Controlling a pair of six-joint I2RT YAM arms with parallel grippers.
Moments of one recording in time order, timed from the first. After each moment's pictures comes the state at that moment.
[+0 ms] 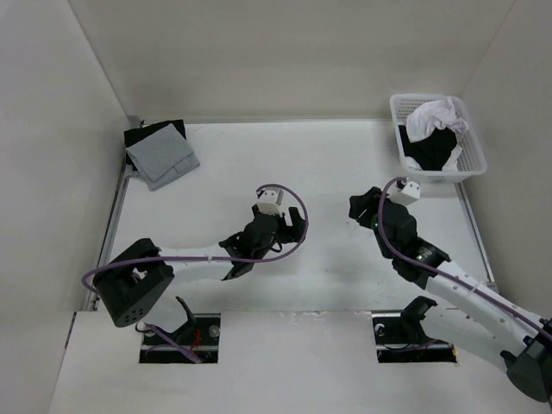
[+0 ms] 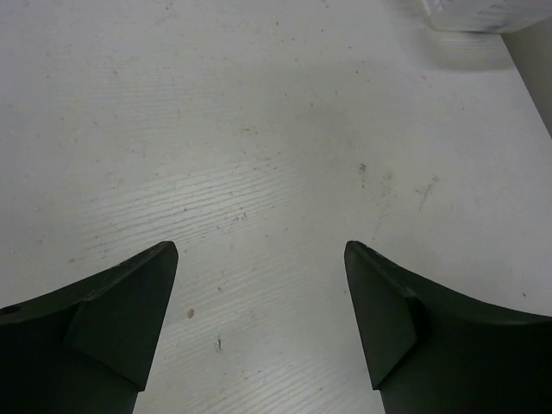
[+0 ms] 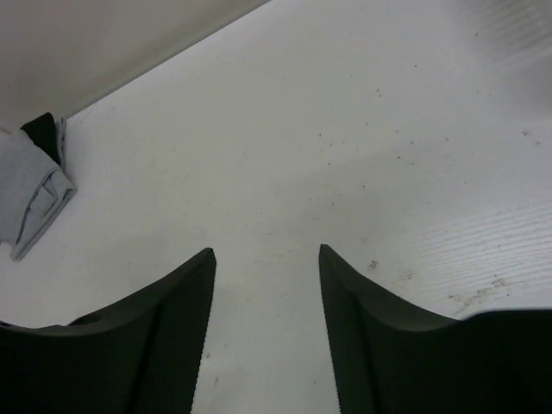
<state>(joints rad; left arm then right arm) -0.92 1.44 0.56 0.54 -0.35 -0.60 0.67 0.83 0.57 -0.02 0.58 0.68</state>
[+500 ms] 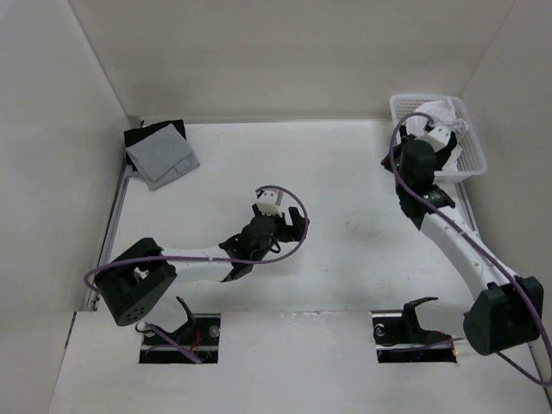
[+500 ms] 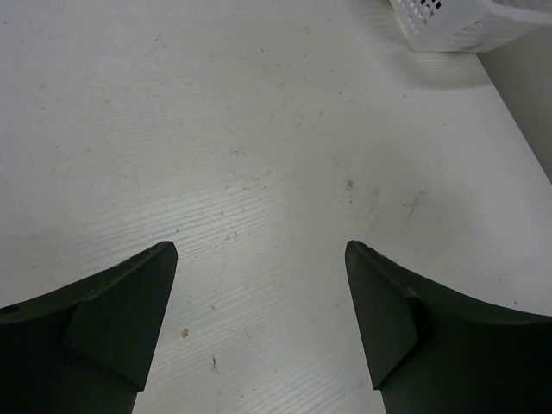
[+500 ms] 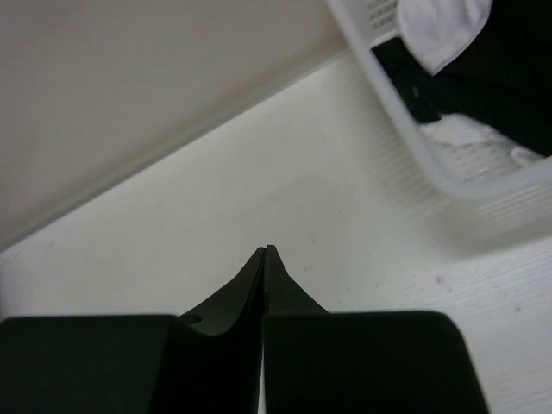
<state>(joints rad) -0.93 1.45 0.54 0.65 -0.35 -0.56 0.30 1.17 0.92 0.01 0.46 0.54</state>
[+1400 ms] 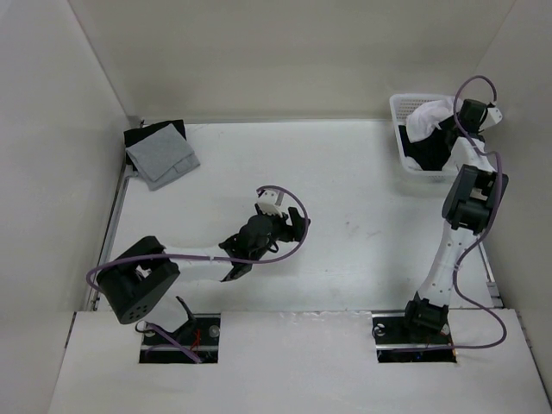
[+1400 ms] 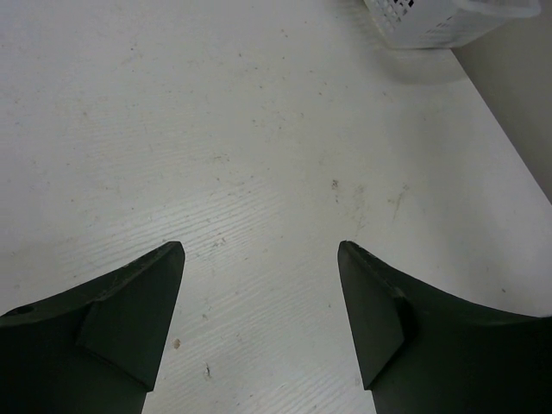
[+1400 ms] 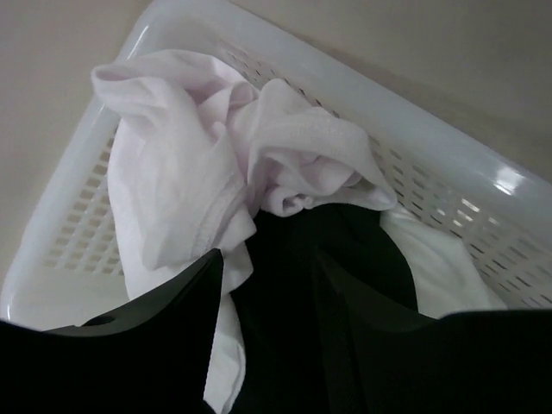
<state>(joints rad) -0.91 1.46 0.52 0.73 -0.28 -0.53 -0.34 2.33 1.96 -0.09 0.19 0.70</state>
